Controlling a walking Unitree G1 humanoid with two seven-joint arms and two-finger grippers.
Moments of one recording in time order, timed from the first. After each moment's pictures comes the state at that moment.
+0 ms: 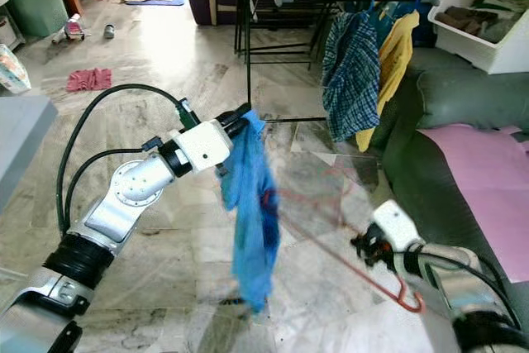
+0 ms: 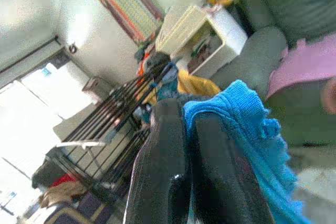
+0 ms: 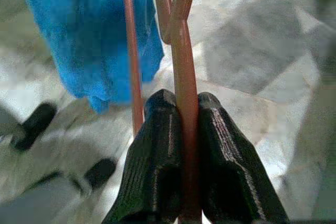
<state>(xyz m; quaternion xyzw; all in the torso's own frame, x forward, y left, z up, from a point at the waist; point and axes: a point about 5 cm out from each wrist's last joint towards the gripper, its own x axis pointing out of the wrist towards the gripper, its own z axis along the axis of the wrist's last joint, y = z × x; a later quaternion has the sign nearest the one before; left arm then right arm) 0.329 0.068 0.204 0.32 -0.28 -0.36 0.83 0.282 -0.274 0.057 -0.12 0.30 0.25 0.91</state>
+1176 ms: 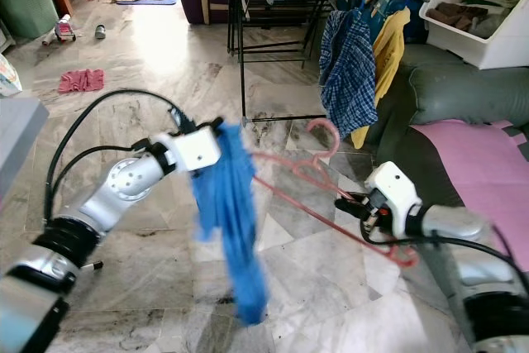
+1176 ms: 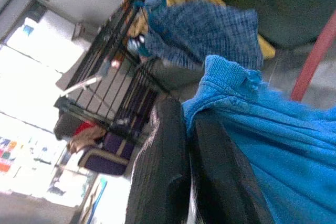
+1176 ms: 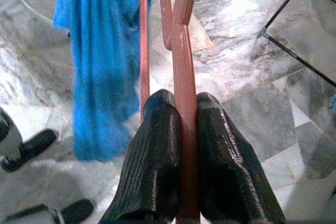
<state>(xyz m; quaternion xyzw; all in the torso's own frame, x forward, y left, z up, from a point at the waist) 0.363 0.118 0.166 0.48 -0.15 -0.31 0.81 0.294 -0.254 0.128 -0.18 0.18 0.39 0.88</state>
